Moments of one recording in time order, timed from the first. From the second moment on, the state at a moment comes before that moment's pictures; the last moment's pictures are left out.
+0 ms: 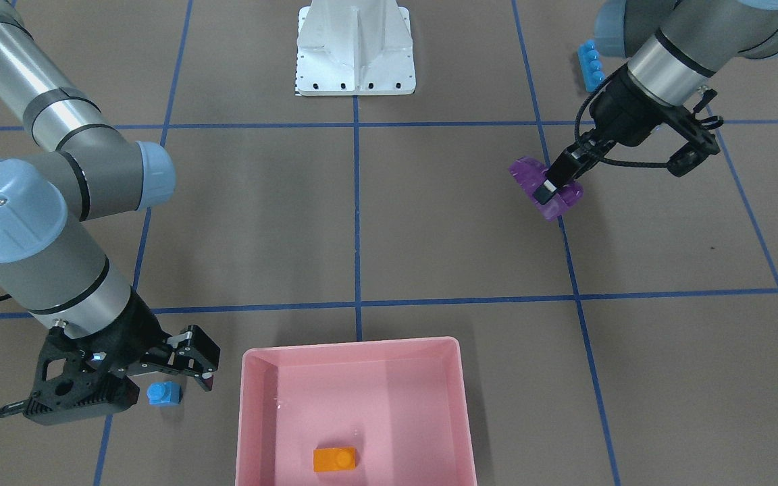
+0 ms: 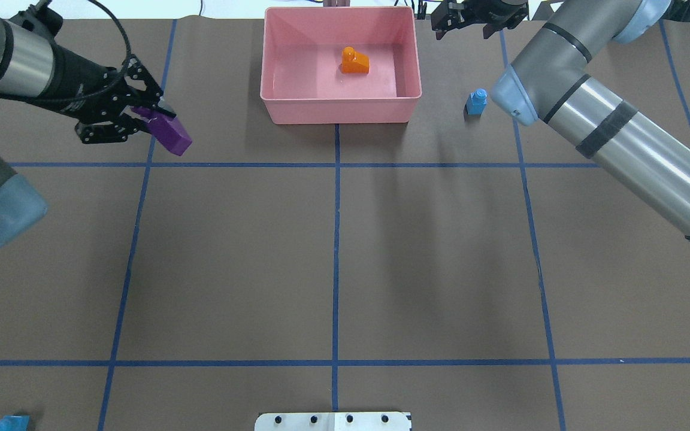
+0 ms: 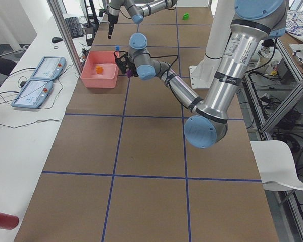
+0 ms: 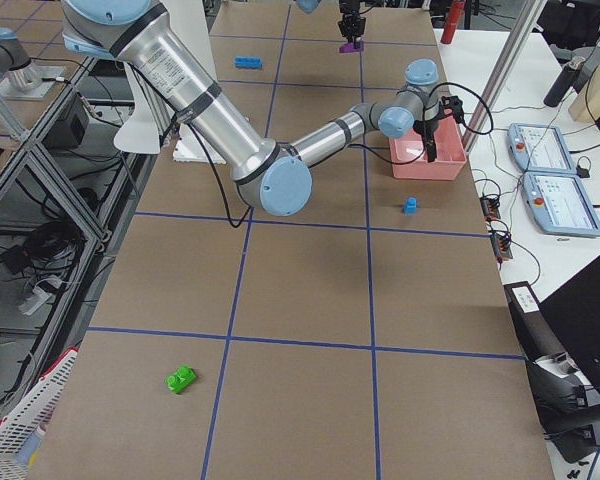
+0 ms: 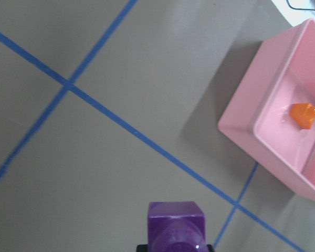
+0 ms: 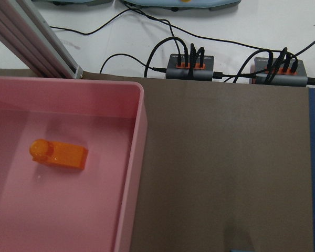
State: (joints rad) left arm -0.96 -1.99 -1.86 -2.00 -2.22 -1.85; right arm 1.01 -0.79 1.26 -1.17 2.03 0.79
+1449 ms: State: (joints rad) left arm -0.80 -2.64 -1.01 -2.21 -1.76 -1.99; right arm 0.95 -0.93 1.09 -0.76 1.91 0.67
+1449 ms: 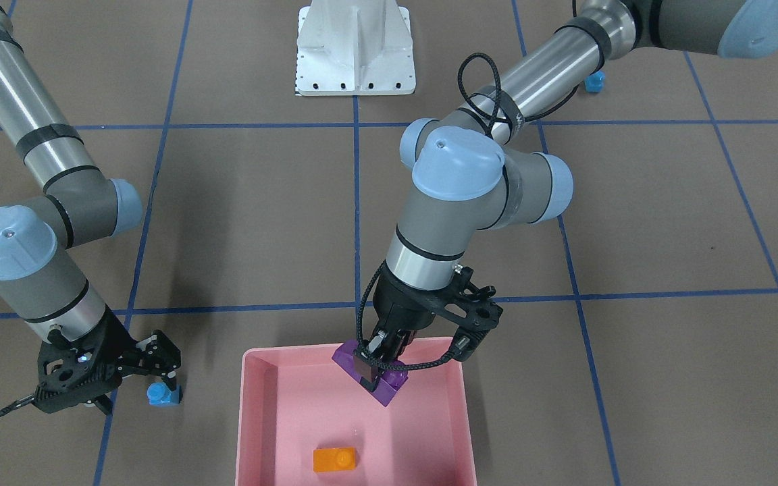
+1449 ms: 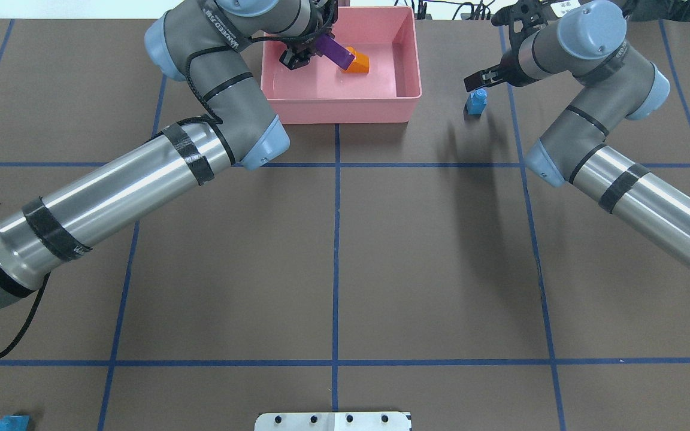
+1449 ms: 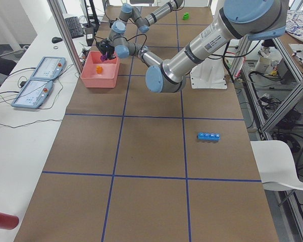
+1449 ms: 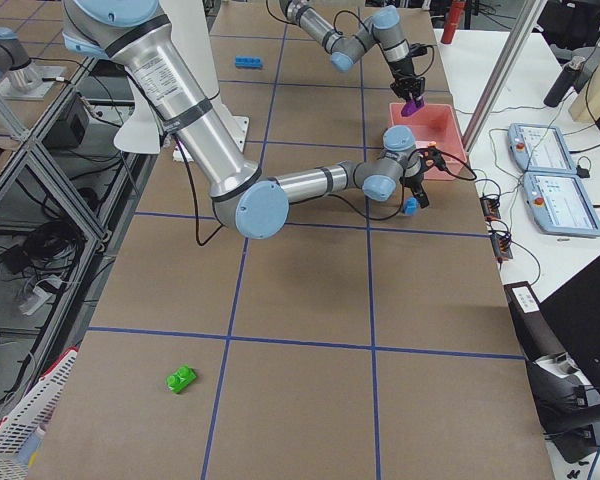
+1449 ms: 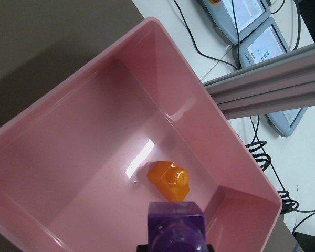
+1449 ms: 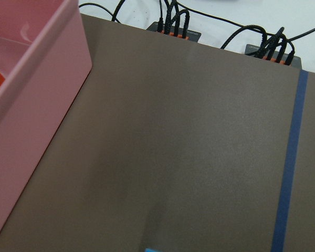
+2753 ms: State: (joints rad) left arm -0.77 -2.67 -0.91 -2.22 -1.67 -1.97; right arm 0.89 -0.88 0.98 -0.75 1.84 0.67
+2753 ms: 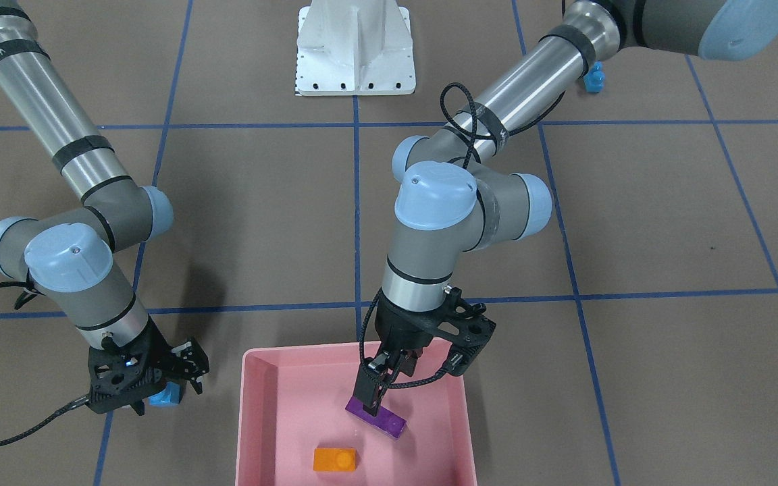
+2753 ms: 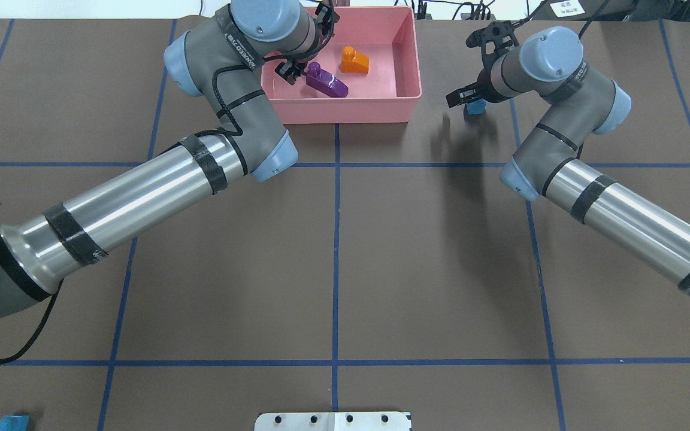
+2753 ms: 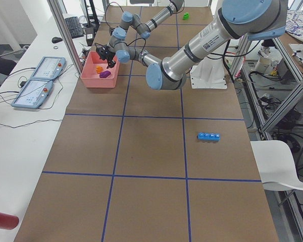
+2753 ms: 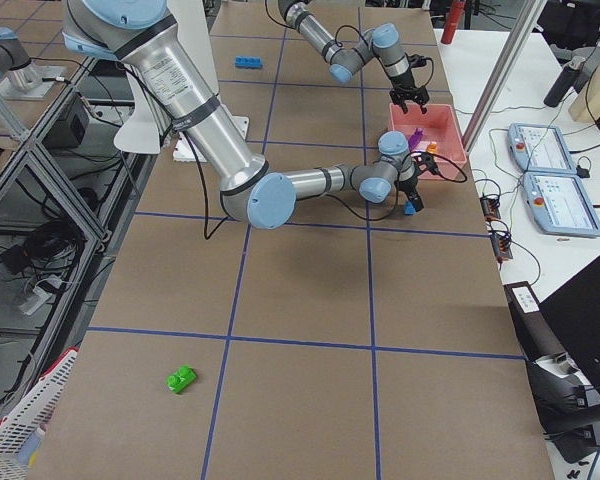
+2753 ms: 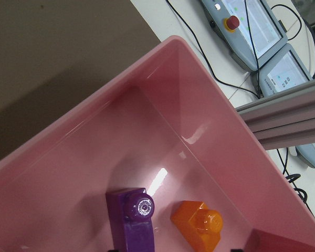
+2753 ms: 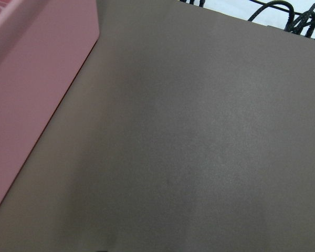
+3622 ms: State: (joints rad) left arm -0.79 -2.57 -1.38 -1.66 -1.87 -1.78; right arm 0.90 -0.91 1.04 -0.75 1.84 0.68
